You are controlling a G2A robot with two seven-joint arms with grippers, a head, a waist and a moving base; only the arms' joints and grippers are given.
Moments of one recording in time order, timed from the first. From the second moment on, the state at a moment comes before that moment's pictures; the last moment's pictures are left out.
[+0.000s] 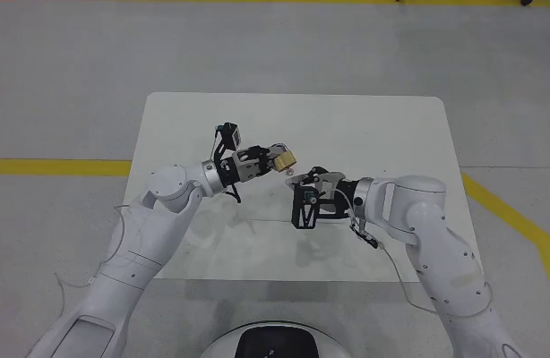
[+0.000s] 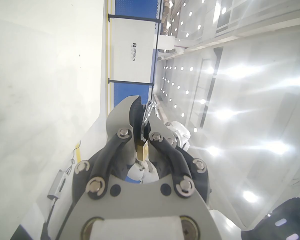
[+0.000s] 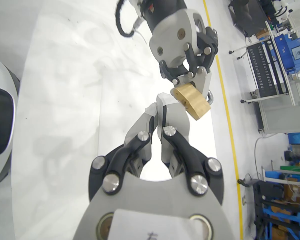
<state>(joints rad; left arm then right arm) 0.91 -1.31 -1.09 -1.27 -0.55 0.02 -0.83 -1.12 -1.13 1.22 -1.94 -1.55 -1.01 0.35</state>
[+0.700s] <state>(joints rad) 0.94 -1.32 -1.11 -1.24 -0.70 0.10 -0.71 -1.20 -1.11 1.22 -1.97 -1.82 -0.74 0.10</state>
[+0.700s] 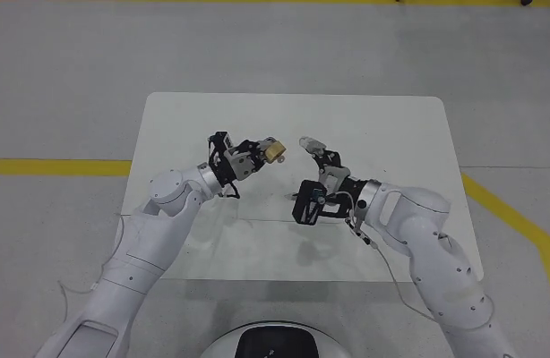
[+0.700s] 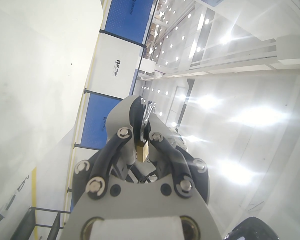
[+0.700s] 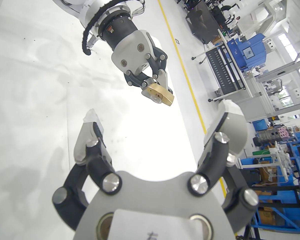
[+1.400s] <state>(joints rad) 0.89 -1.33 -1.10 -1.20 -0.70 0.16 -0.72 -1.07 -1.14 1.09 -1.83 -1.88 -0.65 0.13</state>
